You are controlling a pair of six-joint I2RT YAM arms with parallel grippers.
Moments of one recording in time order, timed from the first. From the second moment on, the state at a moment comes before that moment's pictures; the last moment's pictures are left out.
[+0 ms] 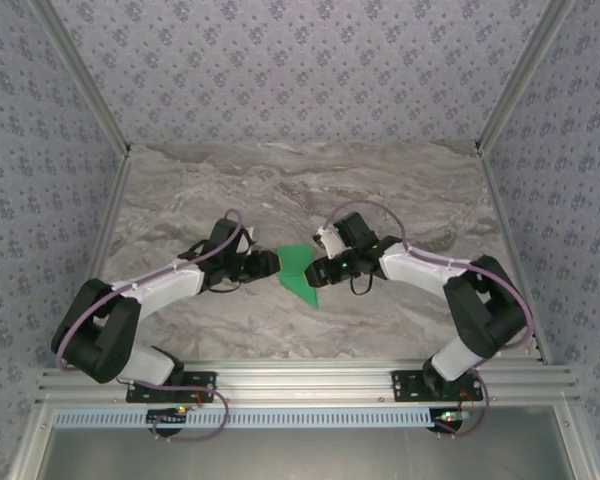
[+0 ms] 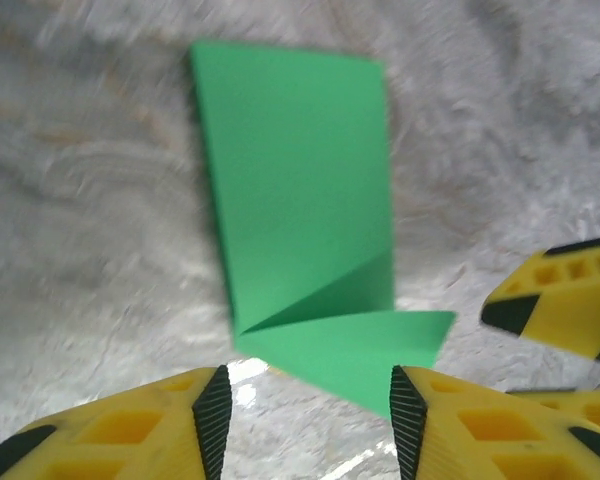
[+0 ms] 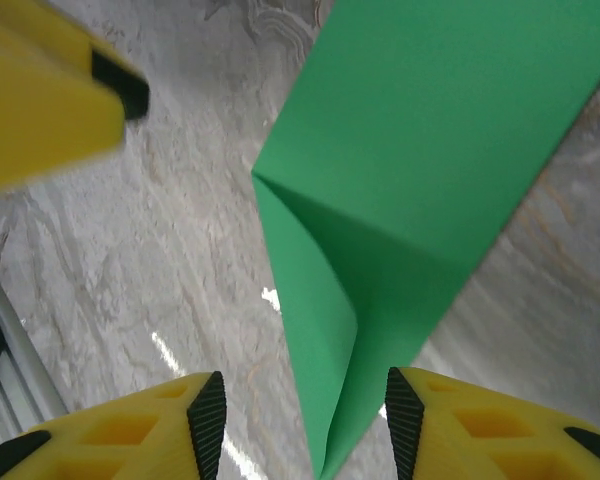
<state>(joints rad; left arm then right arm) -0.53 1.43 0.67 -0.12 0.39 -0.75 0.62 1.60 0.88 -0.26 -0.49 0.22</state>
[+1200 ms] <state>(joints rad) -0.57 1.65 0.76 0.06 0.51 -0.91 0.71 1.36 0.80 -0.26 -0.18 0.22</state>
